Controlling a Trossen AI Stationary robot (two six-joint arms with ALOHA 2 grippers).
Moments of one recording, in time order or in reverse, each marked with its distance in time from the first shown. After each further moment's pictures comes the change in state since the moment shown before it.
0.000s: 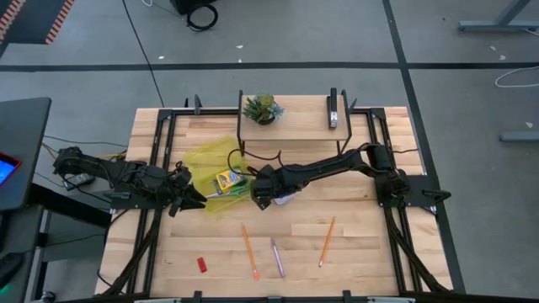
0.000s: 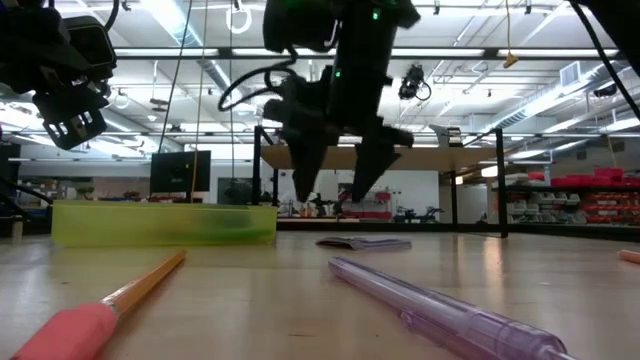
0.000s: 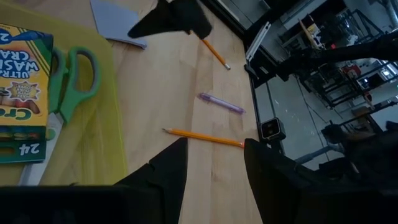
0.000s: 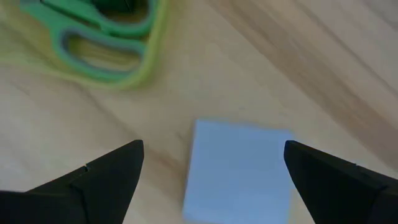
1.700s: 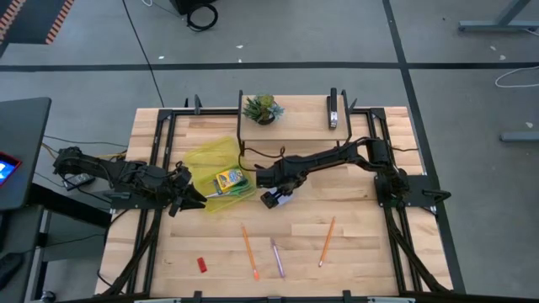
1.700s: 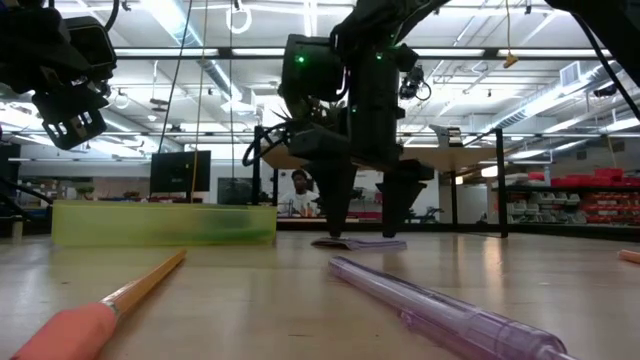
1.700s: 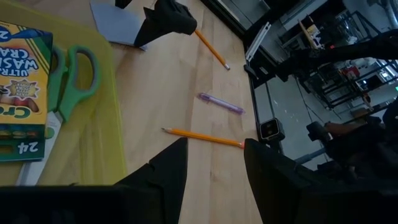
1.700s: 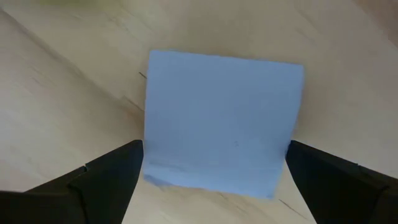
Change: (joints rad) left arm 0.000 0.000 0.000 0.001 0.001 -0.010; right arm -0.101 -0.001 -0.108 -0.002 -0.347 -0.029
